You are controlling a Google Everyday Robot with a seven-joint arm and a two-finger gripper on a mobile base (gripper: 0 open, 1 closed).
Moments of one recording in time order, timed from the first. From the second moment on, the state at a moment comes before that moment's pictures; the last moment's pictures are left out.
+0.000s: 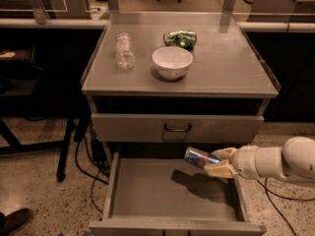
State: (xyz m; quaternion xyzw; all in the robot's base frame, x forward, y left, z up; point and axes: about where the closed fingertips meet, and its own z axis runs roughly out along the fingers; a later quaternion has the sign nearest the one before) arm 0.507 -0.196 0.610 -0.42 0.80 0.22 0.37
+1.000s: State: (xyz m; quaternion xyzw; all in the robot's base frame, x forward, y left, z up) arm 0.509 -0.214 0.654 -0.41 0.80 0.20 0.39
